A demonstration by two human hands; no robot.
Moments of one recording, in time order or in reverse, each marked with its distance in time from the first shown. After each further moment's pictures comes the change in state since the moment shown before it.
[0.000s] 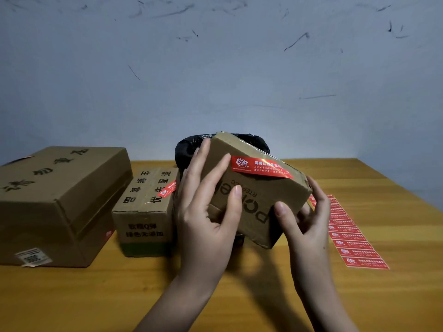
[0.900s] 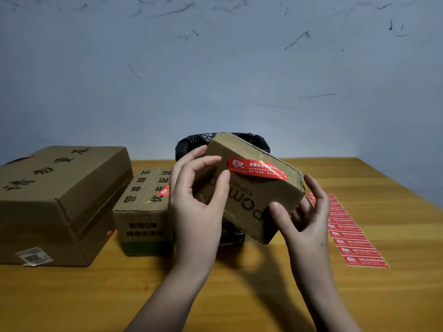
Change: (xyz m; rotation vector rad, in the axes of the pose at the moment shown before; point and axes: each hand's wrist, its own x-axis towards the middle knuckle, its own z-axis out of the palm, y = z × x) left_hand 0.014 -0.005 0.000 -0.163 0.107 -0.203; right_hand 0.003 0.006 -0.004 -0.084 -0.040 -0.030
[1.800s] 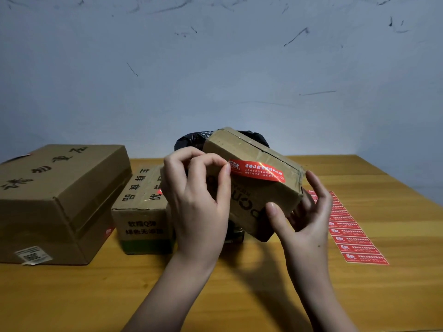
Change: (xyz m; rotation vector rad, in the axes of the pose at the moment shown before) left_hand 0.002 -0.007 0.005 0.472 0.101 0.355; right_hand -0.004 0.000 0.002 -0.061 0.042 -0.073
